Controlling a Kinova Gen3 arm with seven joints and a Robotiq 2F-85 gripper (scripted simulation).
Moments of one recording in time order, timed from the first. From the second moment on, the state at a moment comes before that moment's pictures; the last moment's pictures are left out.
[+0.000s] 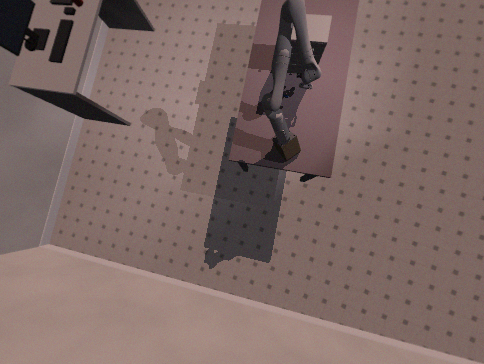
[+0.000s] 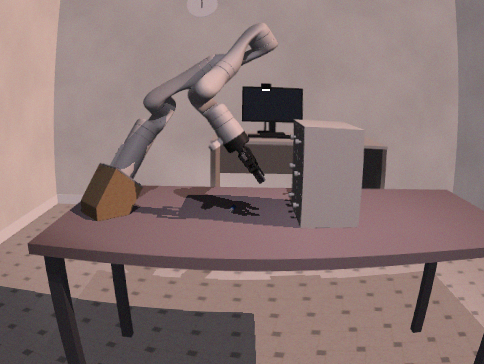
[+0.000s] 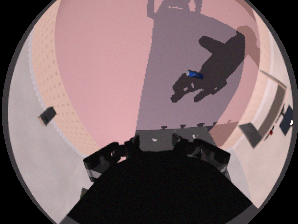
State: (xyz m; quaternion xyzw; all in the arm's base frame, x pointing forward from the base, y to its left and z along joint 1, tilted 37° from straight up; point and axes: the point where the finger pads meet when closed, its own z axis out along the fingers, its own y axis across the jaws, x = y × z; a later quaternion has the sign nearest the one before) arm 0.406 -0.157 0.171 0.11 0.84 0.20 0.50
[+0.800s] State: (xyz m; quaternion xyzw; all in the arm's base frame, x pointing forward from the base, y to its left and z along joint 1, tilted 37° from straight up) arm 0.412 -0.158 0.170 0.11 0.83 0.20 0.50
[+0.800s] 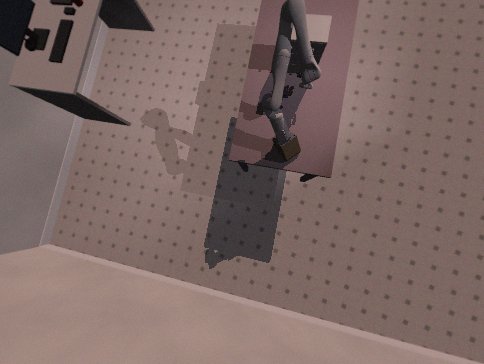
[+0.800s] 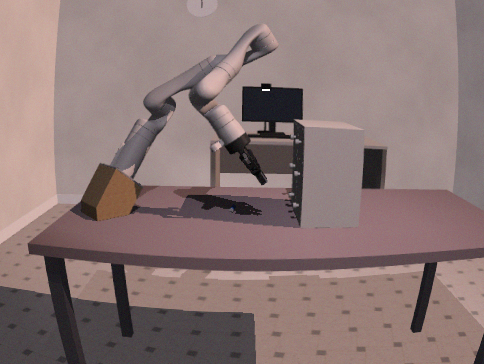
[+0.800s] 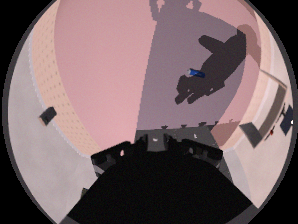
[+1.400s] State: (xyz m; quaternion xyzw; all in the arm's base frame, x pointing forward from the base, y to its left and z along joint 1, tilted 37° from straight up) arm 0.472 -0.150 0.148 0.12 0.83 0.19 0.50
